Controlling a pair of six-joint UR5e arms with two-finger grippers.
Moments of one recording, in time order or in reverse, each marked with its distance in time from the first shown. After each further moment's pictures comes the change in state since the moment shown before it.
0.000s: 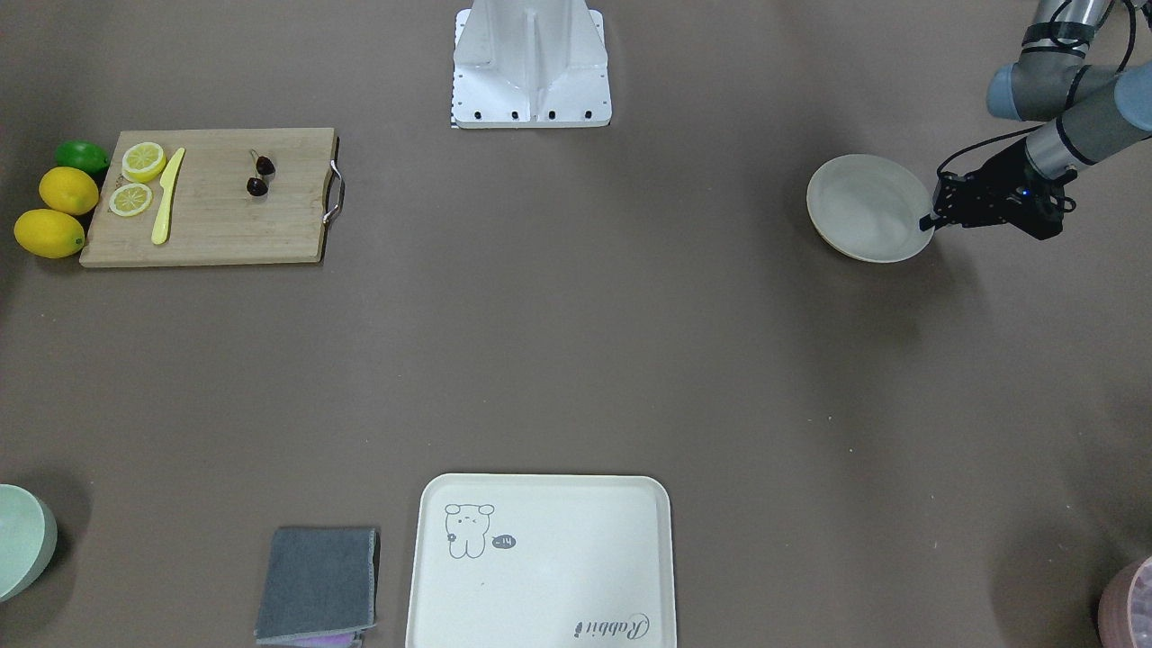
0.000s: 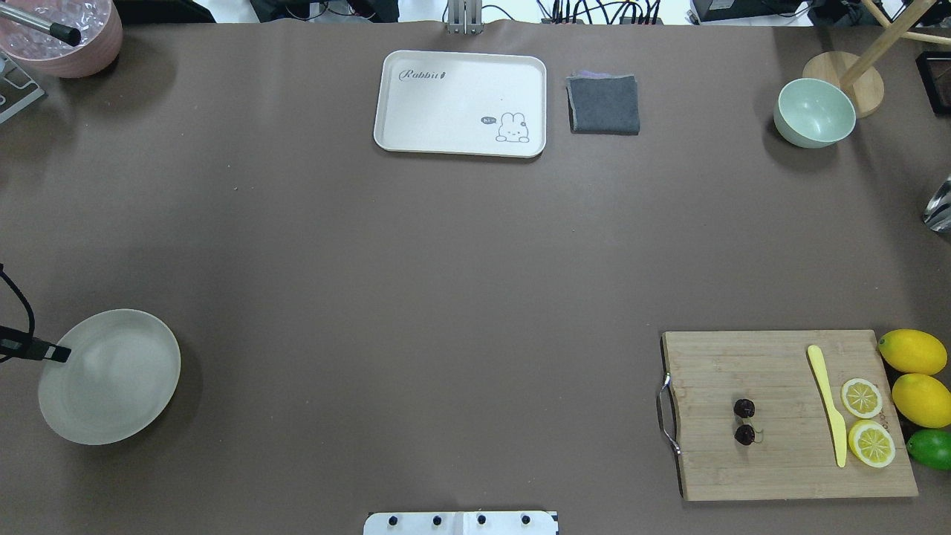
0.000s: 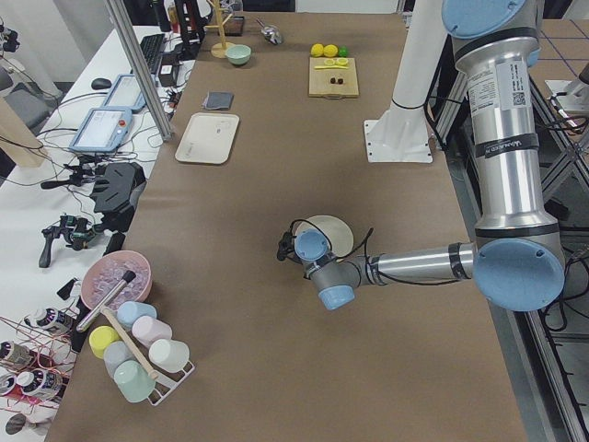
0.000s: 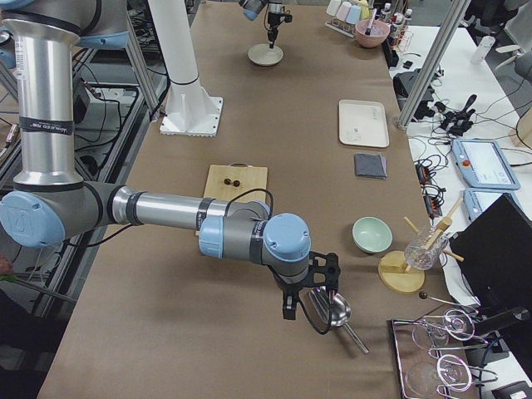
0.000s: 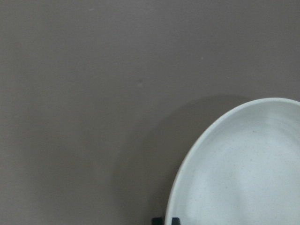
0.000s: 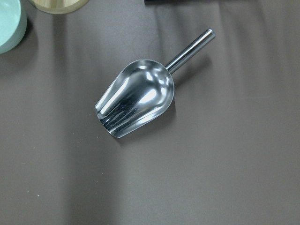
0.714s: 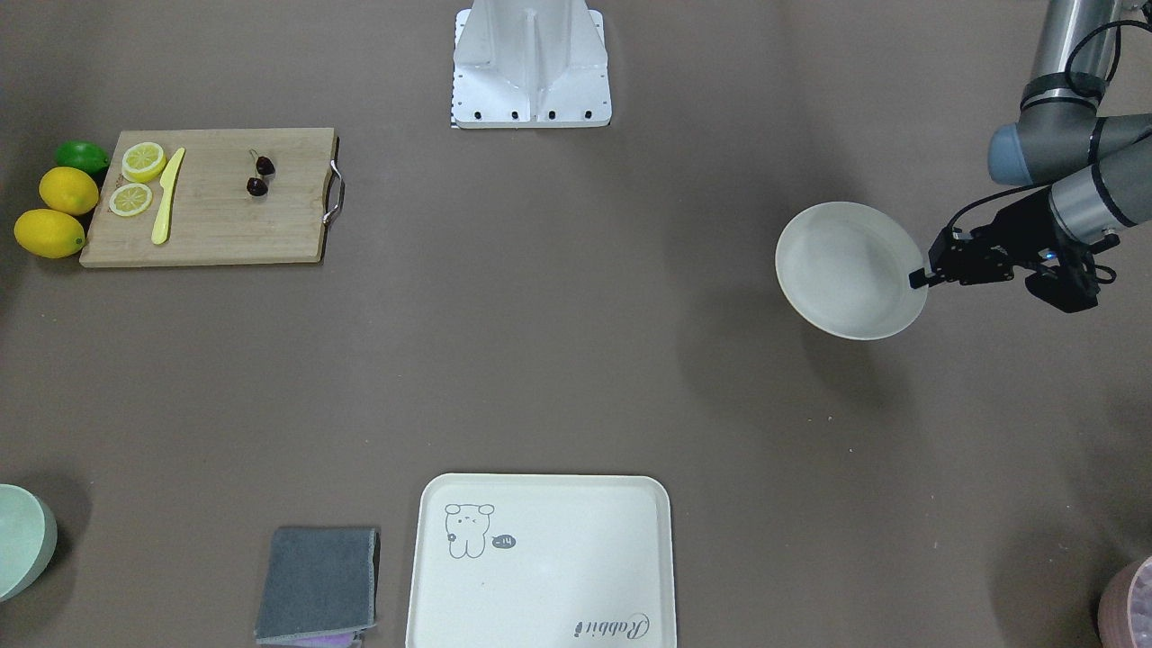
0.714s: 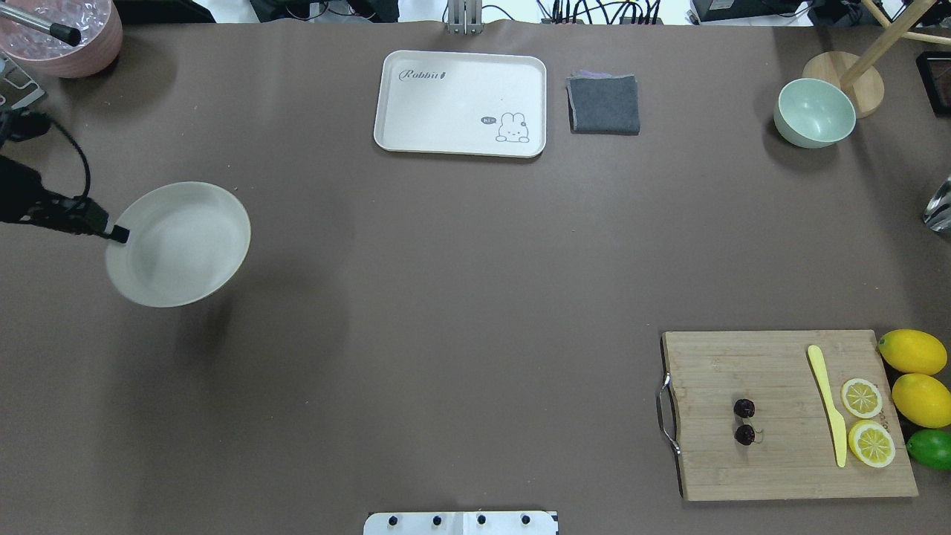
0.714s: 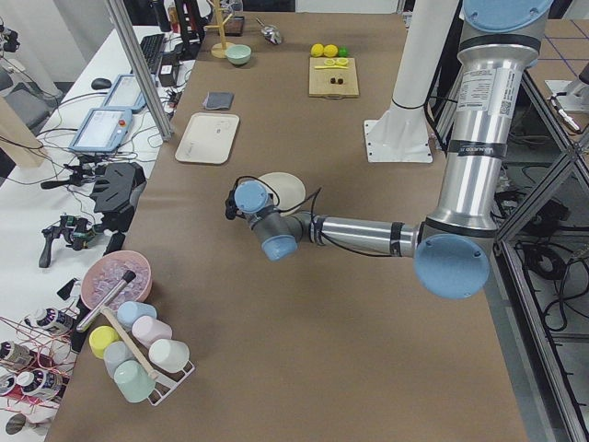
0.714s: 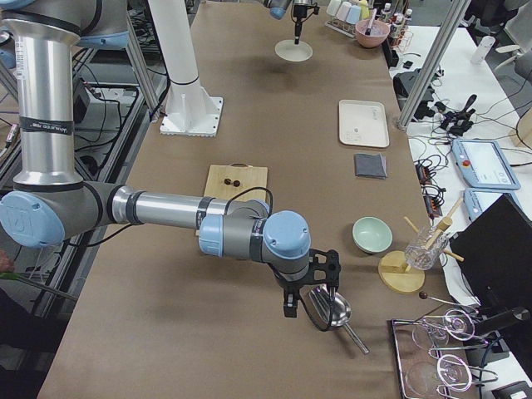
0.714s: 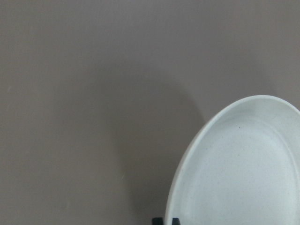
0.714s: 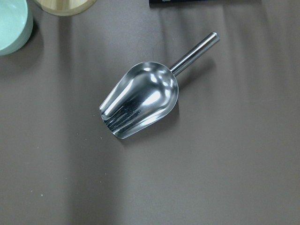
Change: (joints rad) left arm -0.145 -0.338 0.002 0.276 -0.111 -0.172; right arm -0.001 -0.004 0.008 0.007 0.007 -0.002
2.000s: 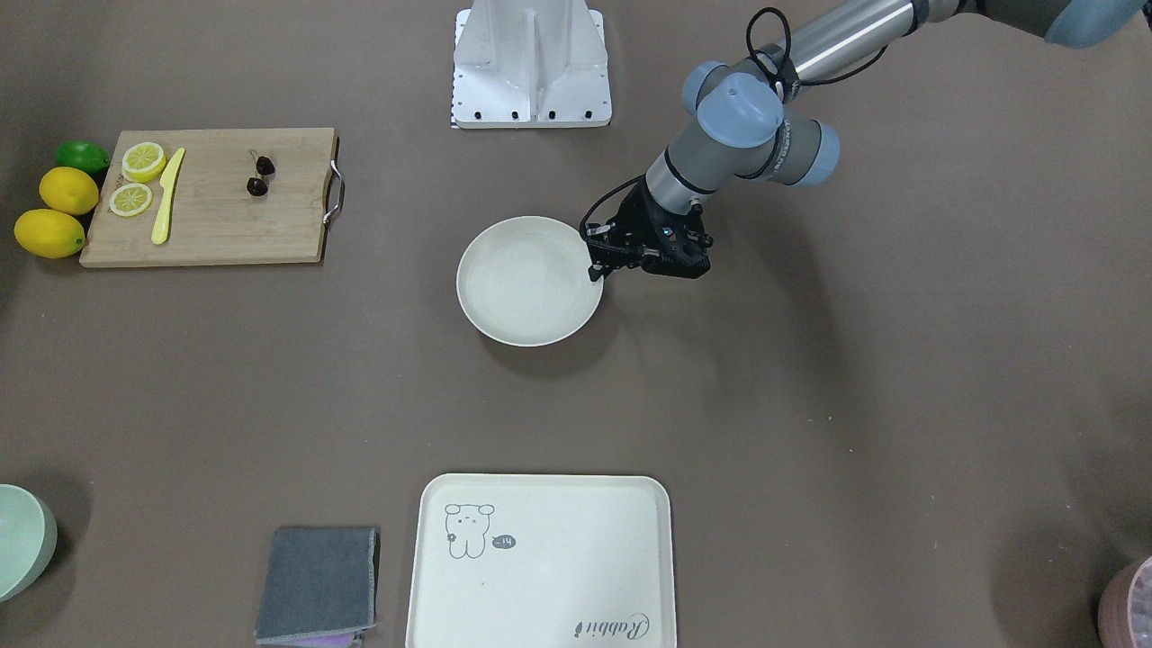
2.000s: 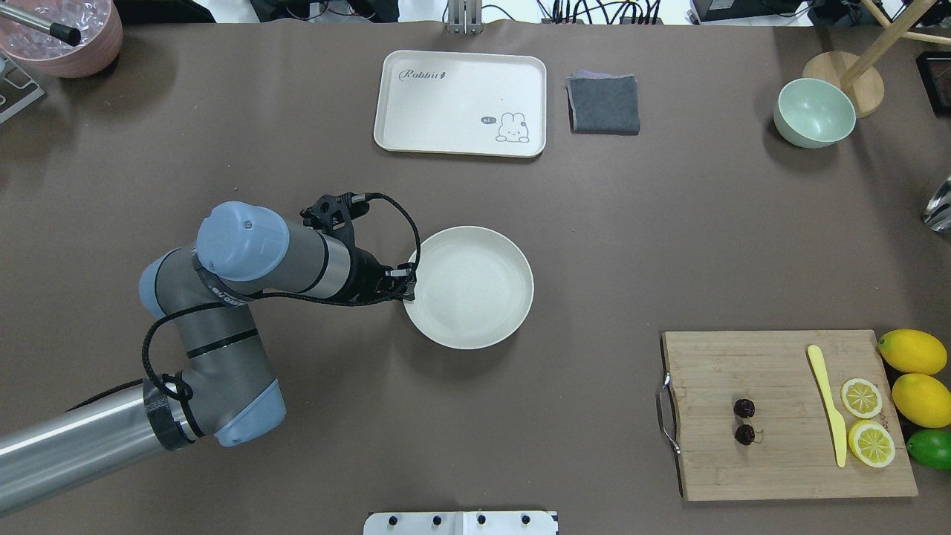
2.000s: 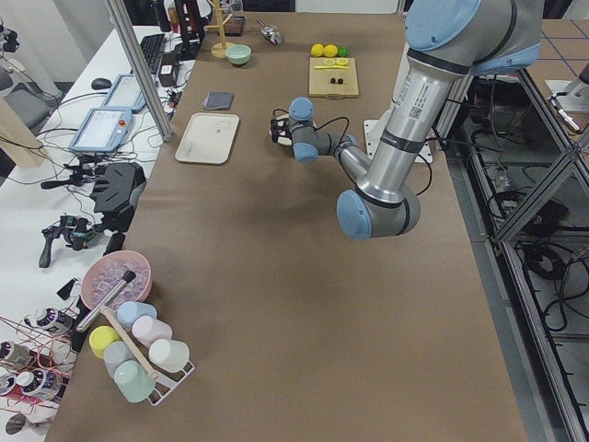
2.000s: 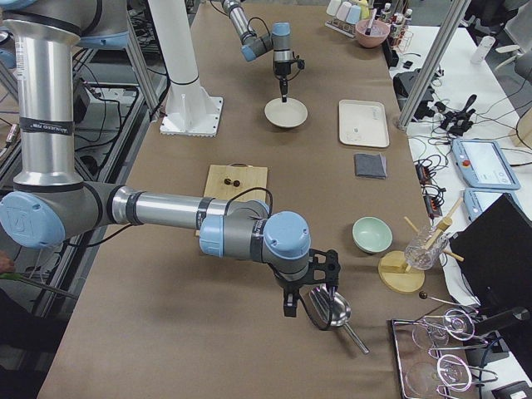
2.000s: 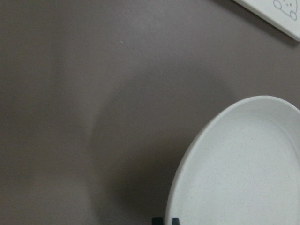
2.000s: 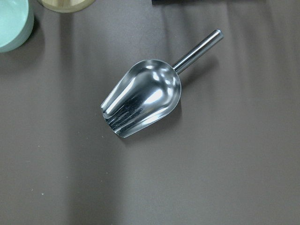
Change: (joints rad) left arm 0.570 -0.356 -0.095 0.196 0.637 -0.566; right arm -0.010 0.000 -0.001 0.002 -0.001 0.002
